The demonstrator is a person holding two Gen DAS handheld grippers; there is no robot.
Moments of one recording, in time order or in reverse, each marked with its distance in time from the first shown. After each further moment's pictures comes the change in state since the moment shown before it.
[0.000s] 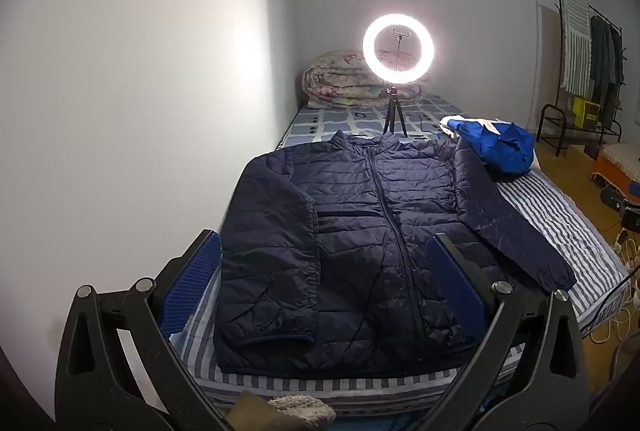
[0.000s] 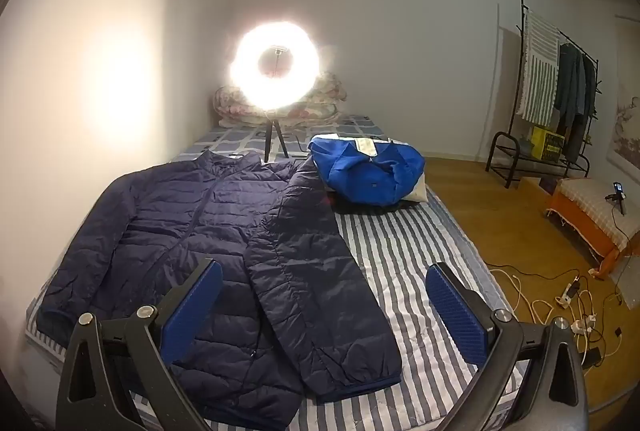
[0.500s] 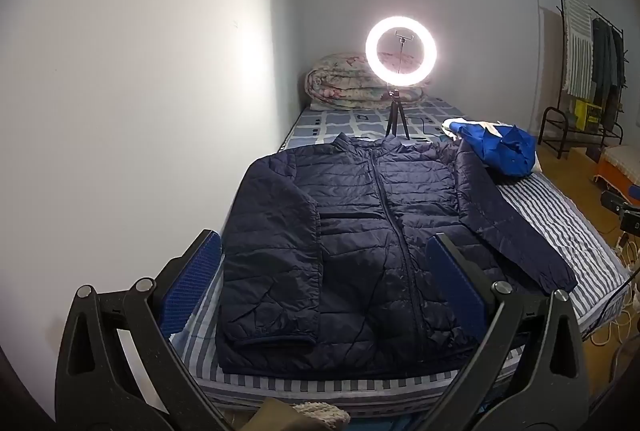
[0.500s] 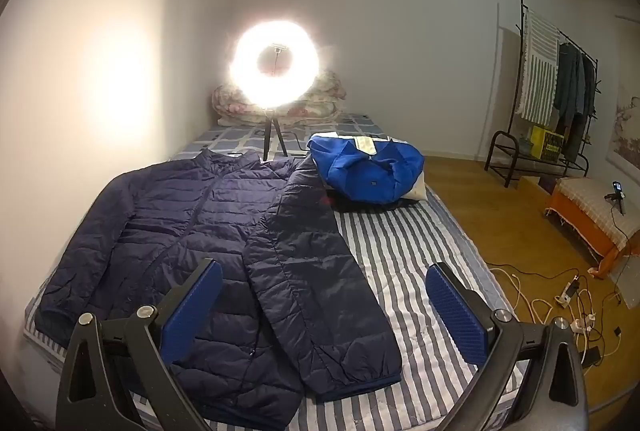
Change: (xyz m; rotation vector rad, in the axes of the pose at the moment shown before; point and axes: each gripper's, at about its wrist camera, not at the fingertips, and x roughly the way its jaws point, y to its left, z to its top) left arm 0.000 0.000 0.000 -0.006 -0.002 0.002; right arm 0.002 0.003 -0.003 -0.003 0.008 0.001
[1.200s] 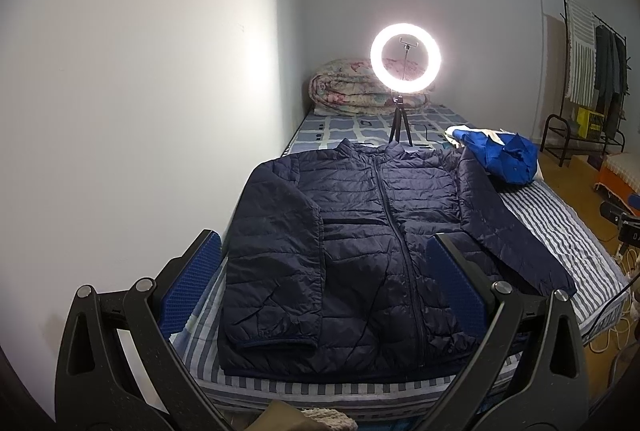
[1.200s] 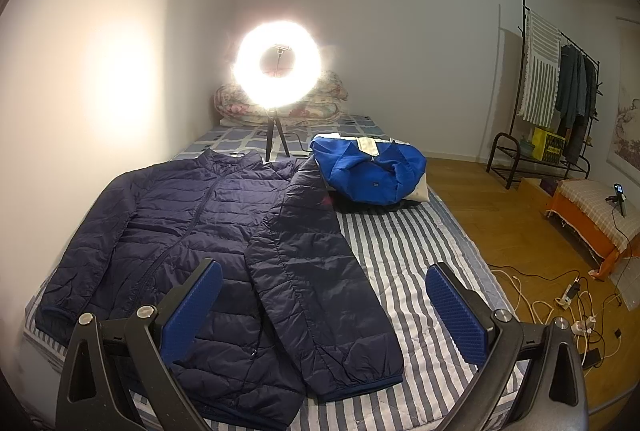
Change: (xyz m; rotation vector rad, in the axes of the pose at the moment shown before) left arm -0.007 0.007 0.017 -0.014 -0.013 0.008; right arm 0.000 0.000 0.000 -0.002 -0.003 0.000
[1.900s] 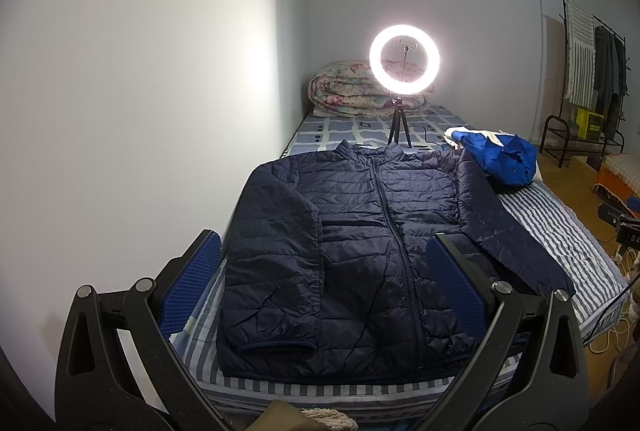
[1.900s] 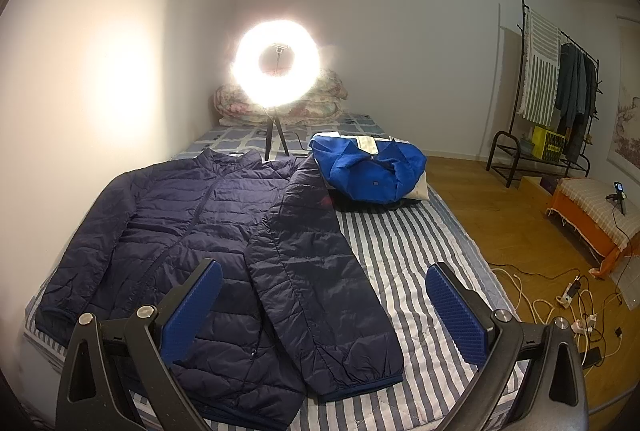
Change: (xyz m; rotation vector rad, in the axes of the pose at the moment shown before) left arm -0.003 -0.001 0.002 -0.001 -0.006 0.002; right arm 0.000 0.002 0.000 0.004 0.003 0.000
